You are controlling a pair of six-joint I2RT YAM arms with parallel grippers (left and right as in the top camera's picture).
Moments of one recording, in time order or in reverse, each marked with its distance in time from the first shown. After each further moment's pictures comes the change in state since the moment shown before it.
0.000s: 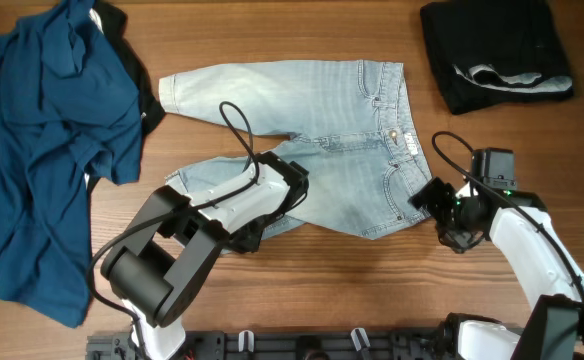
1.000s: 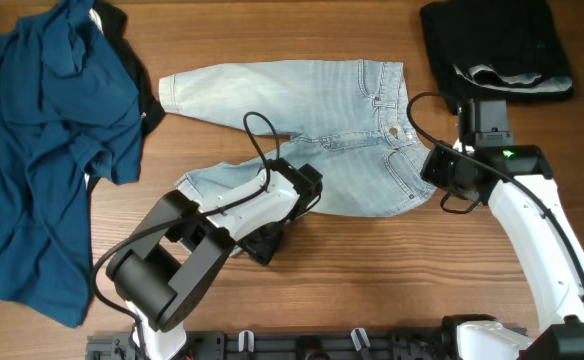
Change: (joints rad) left arm -0.059 0.001 0.004 0.096 0.116 0.223; right arm 0.173 -0.001 0.371 -0.262 0.269 -0.172
